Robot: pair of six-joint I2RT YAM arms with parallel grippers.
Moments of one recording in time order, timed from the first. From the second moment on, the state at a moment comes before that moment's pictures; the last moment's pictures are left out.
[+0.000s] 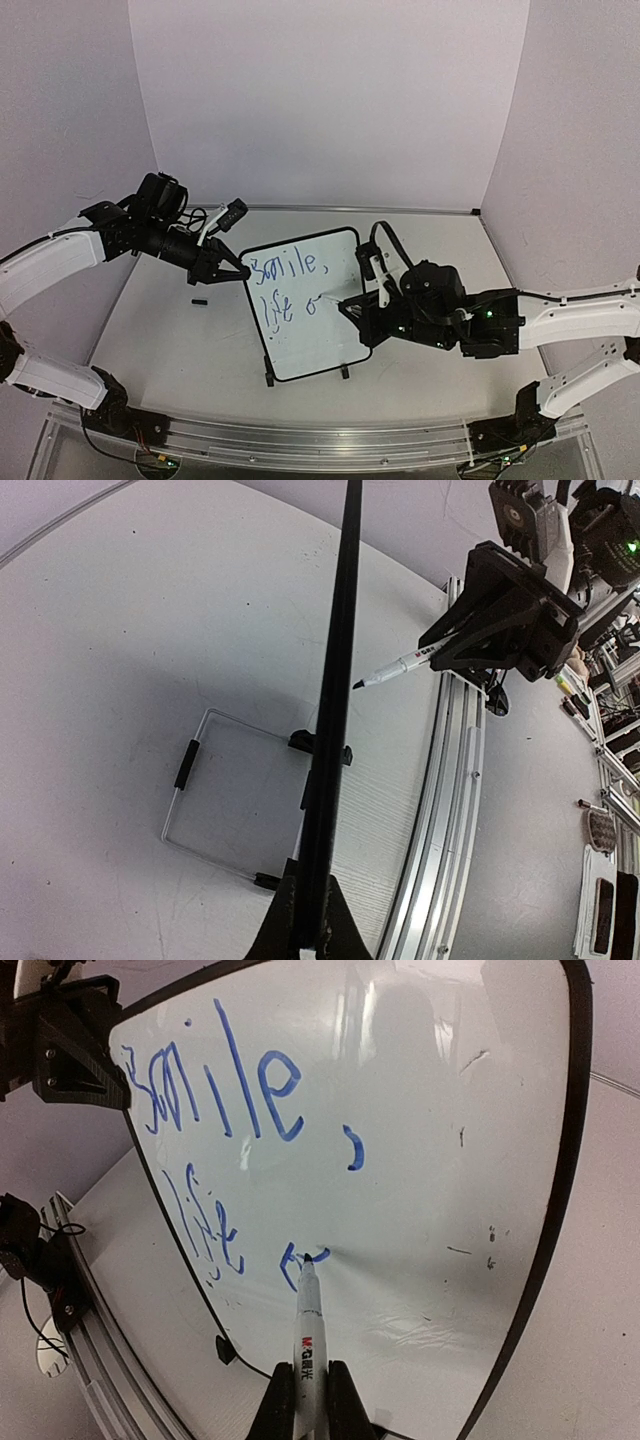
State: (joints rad) left arm -0.58 1.24 1.10 -0.63 0.72 0.18; right arm 1.22 1.28 0.85 -0.03 0.32 0.44
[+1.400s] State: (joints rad) left arm -0.58 1.24 1.10 -0.63 0.72 0.18; right arm 1.22 1.33 0.84 -0.01 0.32 0.49
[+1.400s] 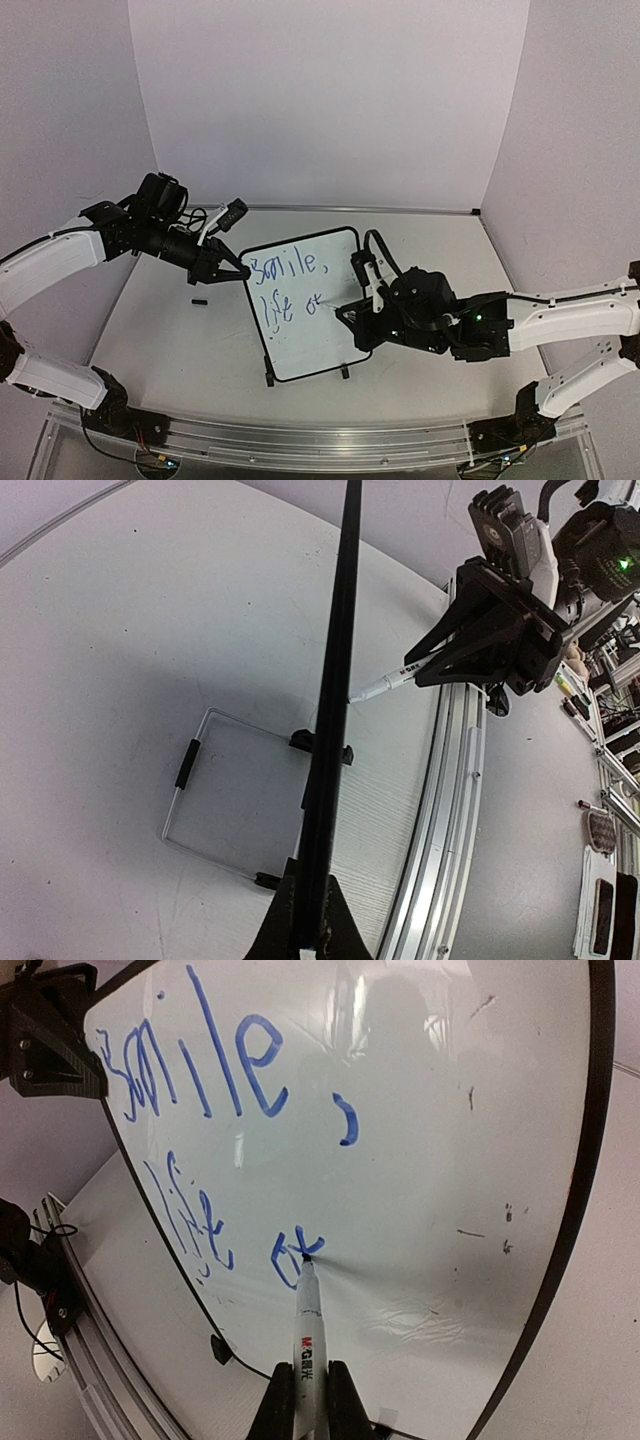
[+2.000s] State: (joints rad) left arm -0.58 1.24 1.10 -0.63 0.72 0.18; right arm 1.22 1.31 0.82 -0.04 0.32 0.51
